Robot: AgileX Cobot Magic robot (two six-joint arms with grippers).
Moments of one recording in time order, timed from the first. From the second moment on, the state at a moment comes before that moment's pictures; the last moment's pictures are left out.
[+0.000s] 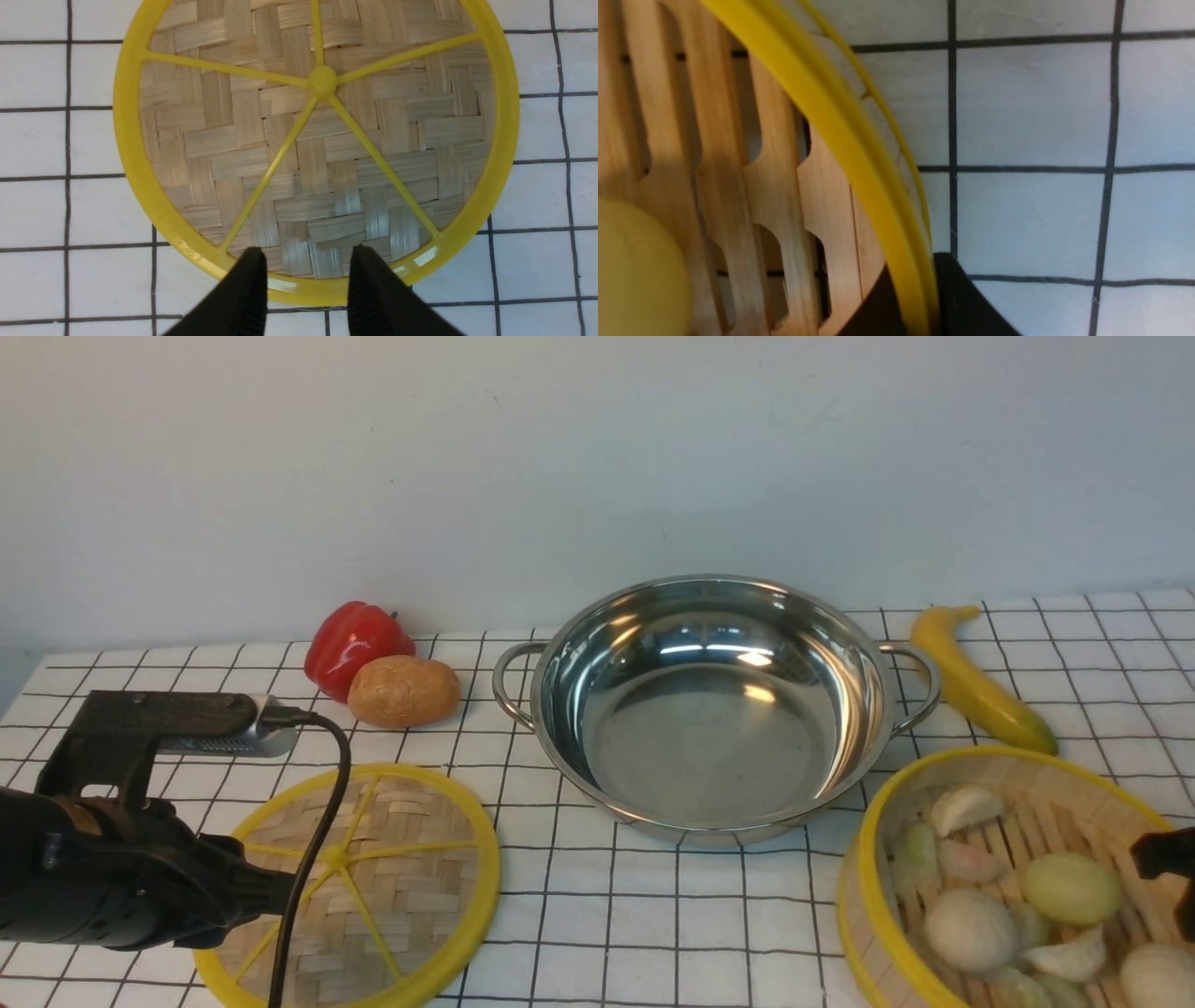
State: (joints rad) right arm -0.15 1.67 -0.85 0.16 0.83 -0.04; left arm -0.05 1.21 -0.68 -0.12 0.65 0.12
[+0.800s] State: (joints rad) right arm -0.13 1.47 -1.05 0.20 1.17 -0.06; left arm -0.05 1.21 -0.68 -0.12 0.65 0.12
